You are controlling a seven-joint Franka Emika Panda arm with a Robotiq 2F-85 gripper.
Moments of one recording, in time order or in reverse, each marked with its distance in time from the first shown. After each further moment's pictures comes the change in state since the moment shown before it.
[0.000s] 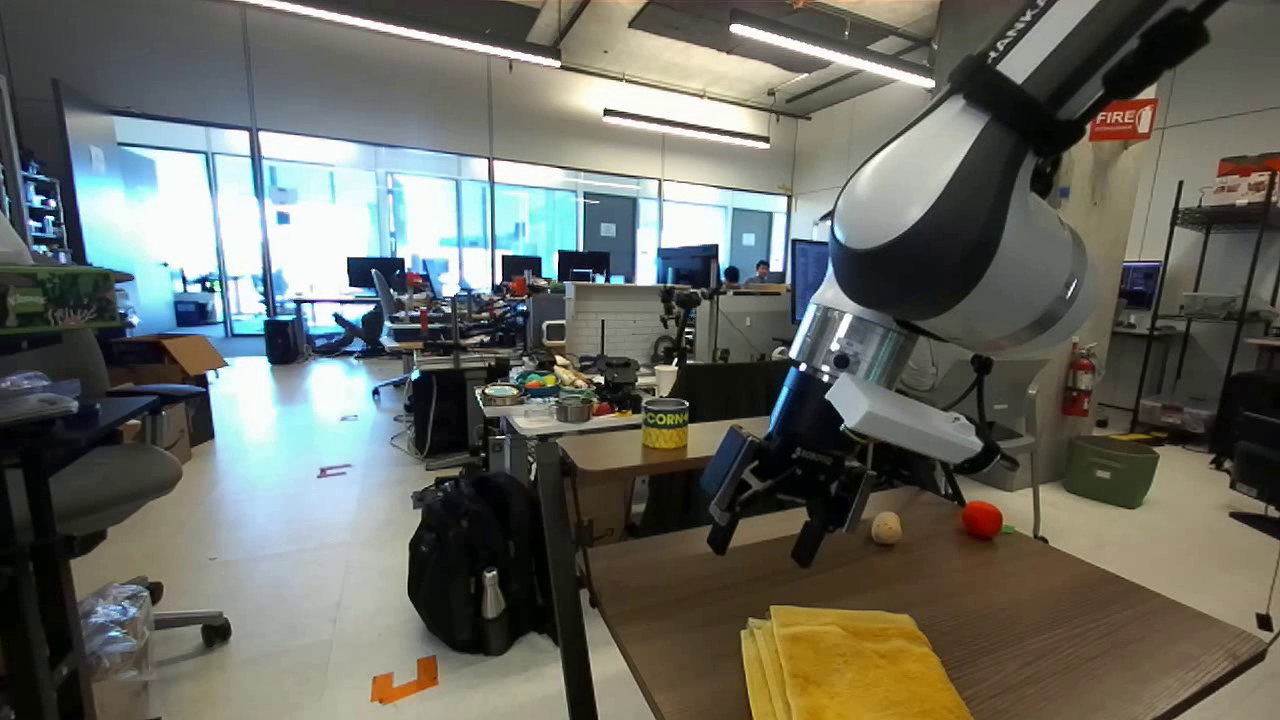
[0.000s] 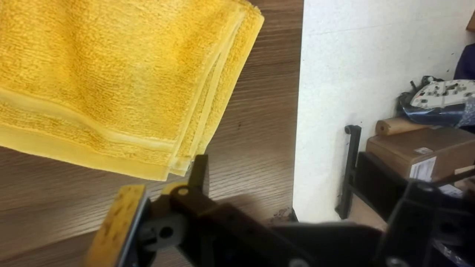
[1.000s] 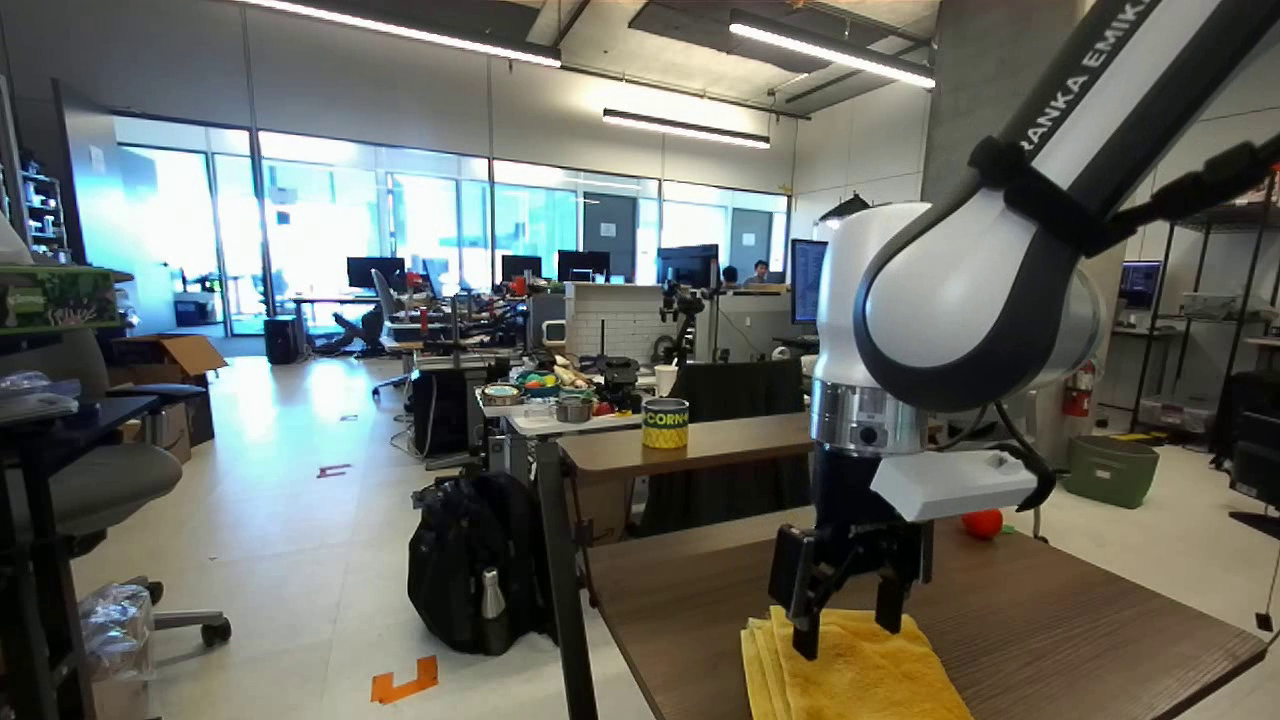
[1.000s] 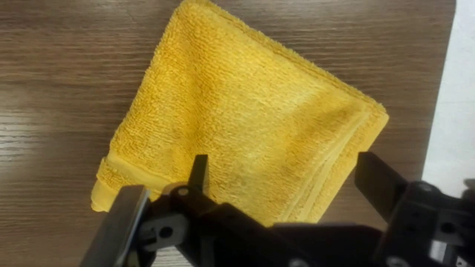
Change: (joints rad) arm 0.206 0.027 -0.238 -0.012 -0.210 -0.178 0.157
